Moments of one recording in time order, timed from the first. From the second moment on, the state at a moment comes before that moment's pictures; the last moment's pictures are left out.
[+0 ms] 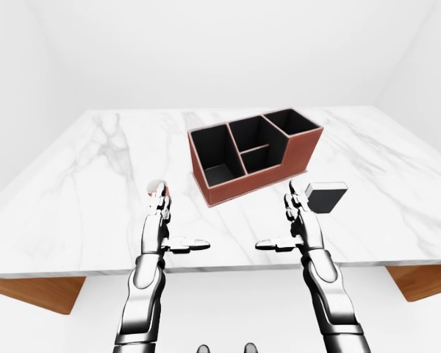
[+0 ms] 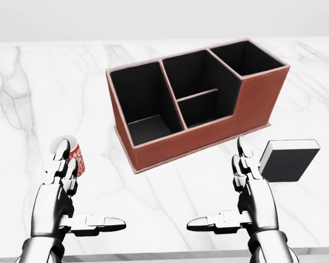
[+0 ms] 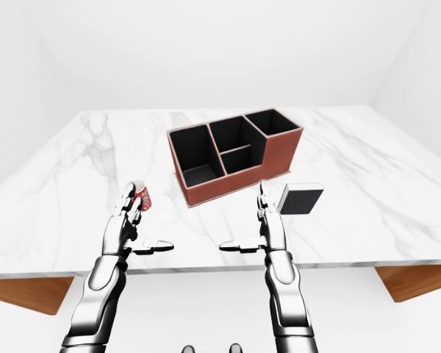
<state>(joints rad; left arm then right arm) 0.00 0.02 0.04 -0.03 -0.02 0.03 -0.04 0.00 -0.03 -0.04 -0.01 0.02 0.01 0.07</state>
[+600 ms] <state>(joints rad) 0.00 0.02 0.03 -0.03 -0.02 0.03 -0.04 0.00 -0.03 -0.04 0.00 0.02 0.00 0.07</state>
